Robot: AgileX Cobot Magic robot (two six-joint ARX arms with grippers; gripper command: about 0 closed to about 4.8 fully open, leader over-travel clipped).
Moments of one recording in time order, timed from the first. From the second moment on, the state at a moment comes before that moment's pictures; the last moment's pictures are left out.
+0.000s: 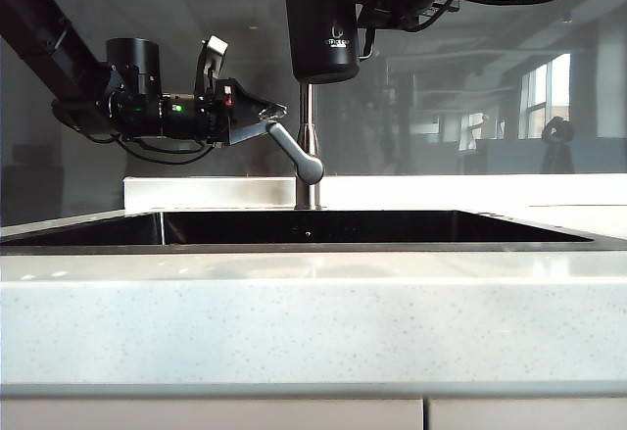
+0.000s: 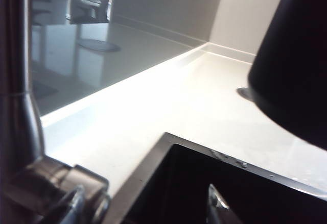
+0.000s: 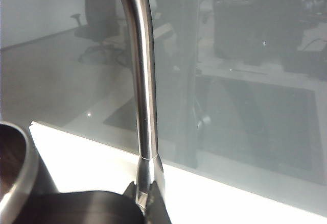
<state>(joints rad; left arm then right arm) -0.15 2.39 1.90 0.61 1.09 -0.24 0.36 1.88 1.64 0.25 -0.02 -0.01</state>
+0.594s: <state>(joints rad) -0.15 2.39 1.90 0.58 0.84 -0.08 0.36 1.88 1.64 0.24 -0.02 -0.01</state>
